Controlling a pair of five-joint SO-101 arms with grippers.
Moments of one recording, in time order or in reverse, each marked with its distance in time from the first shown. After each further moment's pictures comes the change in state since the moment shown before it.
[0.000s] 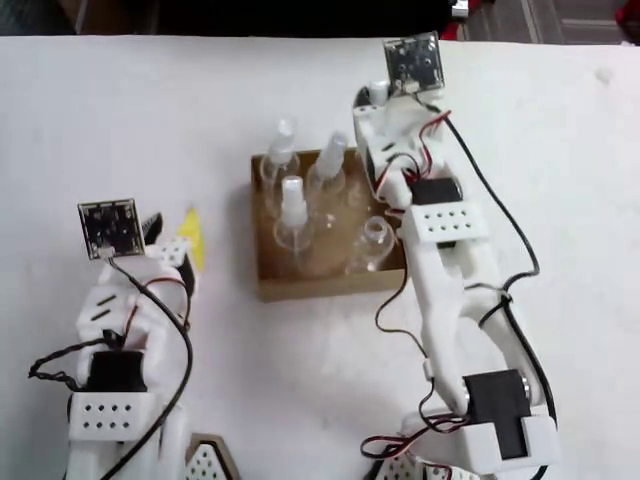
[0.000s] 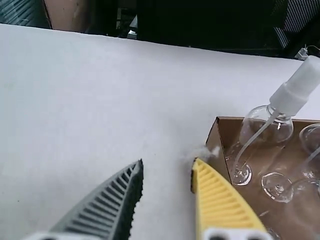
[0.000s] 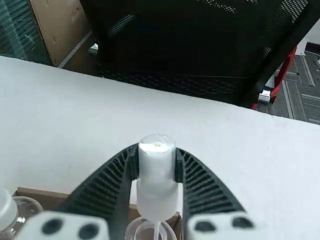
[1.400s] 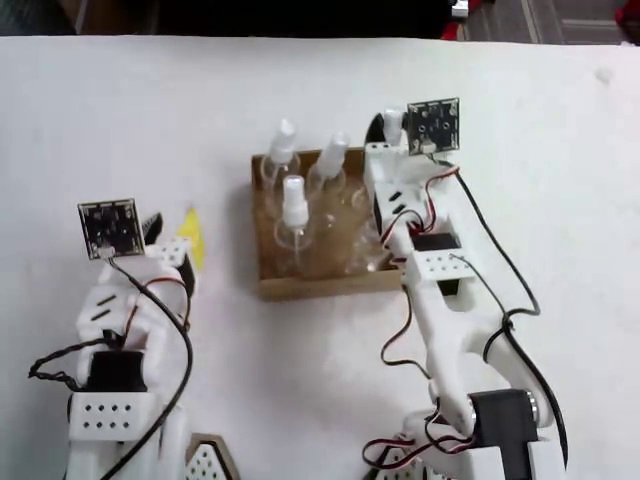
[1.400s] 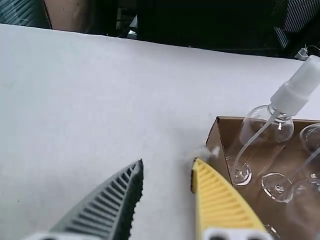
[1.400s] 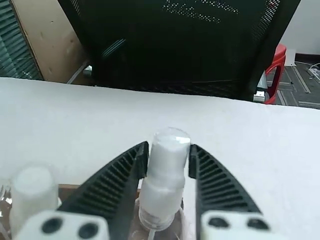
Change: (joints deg) left arm 0.0 0.0 0.0 0.0 0.0; right arm 1.6 -5.4 24.3 -26.1 -4.9
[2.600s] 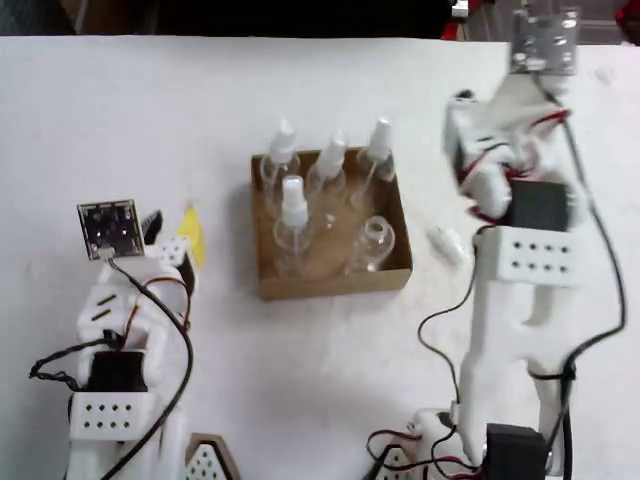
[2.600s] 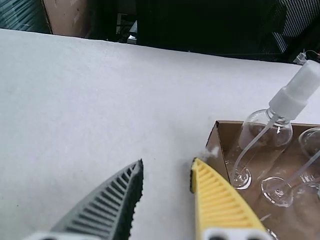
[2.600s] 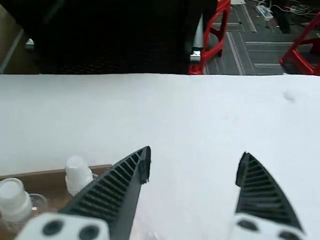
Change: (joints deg) left arm 0.0 0.0 0.4 -1.6 0.0; right arm 12.7 -9.8 -41.6 66.5 2.7
